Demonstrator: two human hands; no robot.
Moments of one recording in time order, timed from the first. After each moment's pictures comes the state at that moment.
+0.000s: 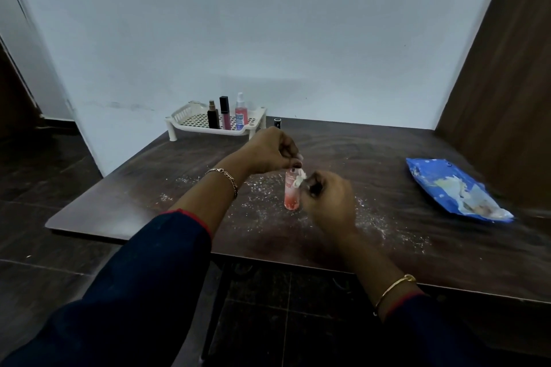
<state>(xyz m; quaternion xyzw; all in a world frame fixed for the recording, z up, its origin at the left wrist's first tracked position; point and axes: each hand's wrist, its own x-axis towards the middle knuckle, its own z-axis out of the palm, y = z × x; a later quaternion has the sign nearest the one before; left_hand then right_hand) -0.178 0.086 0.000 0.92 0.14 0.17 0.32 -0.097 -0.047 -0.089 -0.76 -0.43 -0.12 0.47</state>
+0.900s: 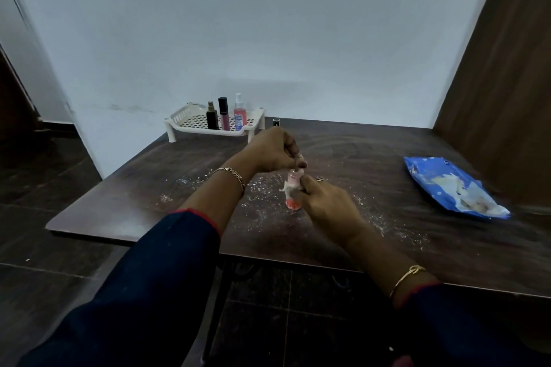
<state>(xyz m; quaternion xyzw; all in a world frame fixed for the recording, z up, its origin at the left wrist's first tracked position) -0.173 0.079 0.003 0.93 0.18 0.17 0.28 -0.092 -0.065 -0.083 -0.67 -0.67 -0.31 0.11</state>
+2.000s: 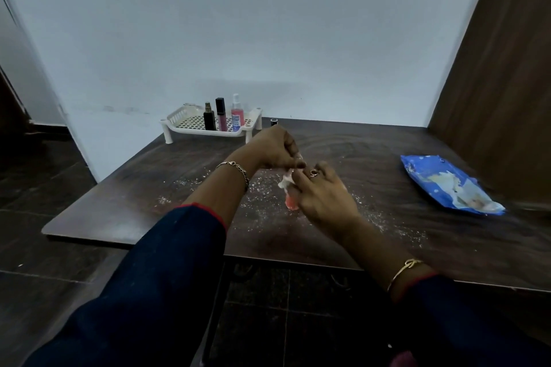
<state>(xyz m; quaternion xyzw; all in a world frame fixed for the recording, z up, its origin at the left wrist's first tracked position) -0.166 0.081 0.009 0.93 0.21 0.12 0.27 -0.101 -0.060 -0.070 -0.65 -0.63 -0.43 -0.04</state>
